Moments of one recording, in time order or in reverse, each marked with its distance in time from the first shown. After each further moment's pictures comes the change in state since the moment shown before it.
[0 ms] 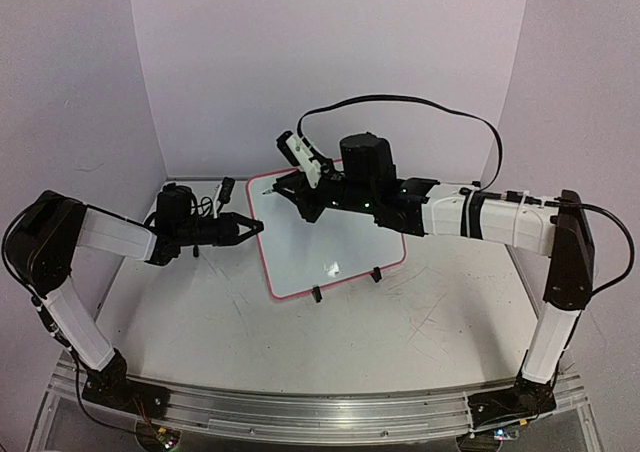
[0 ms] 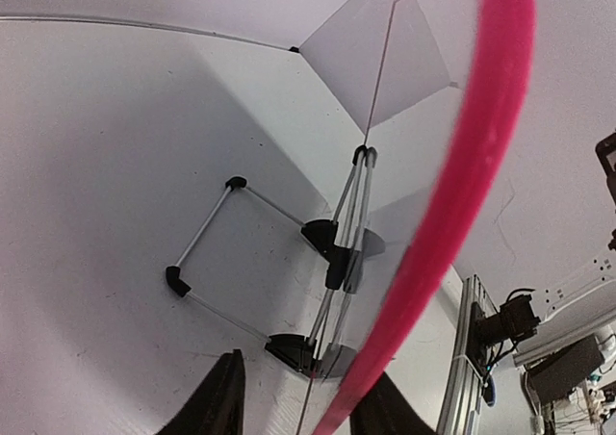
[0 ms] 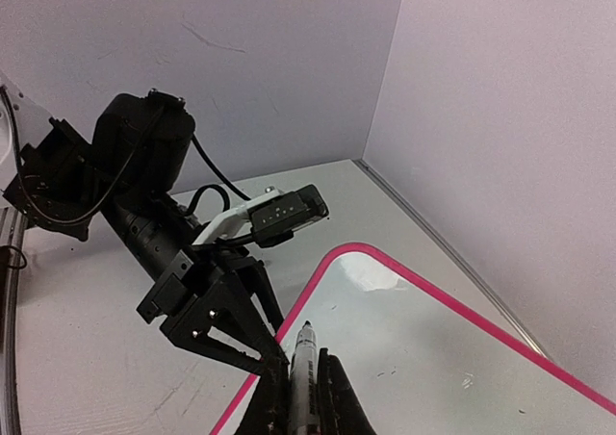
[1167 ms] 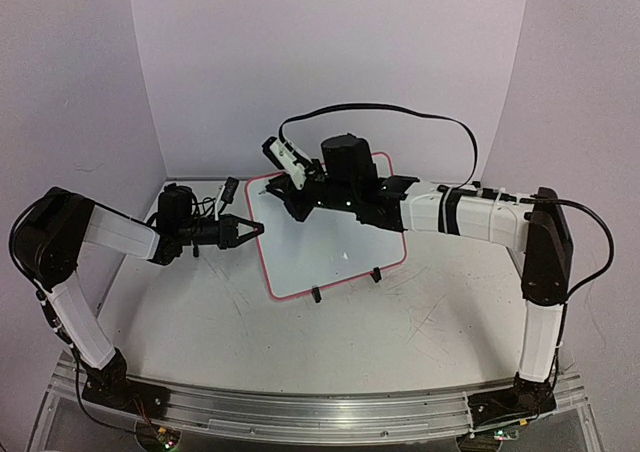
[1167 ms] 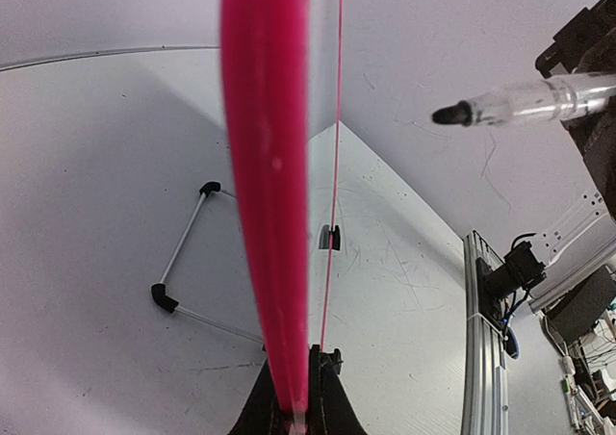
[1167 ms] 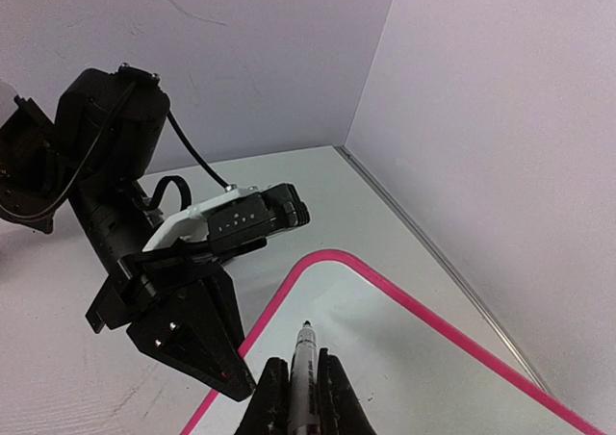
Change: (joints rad) left arm 0.022 0.062 0.019 0.065 0.124 0.172; right arm 0.001 0.121 0.132 -0.051 0.054 -0.076
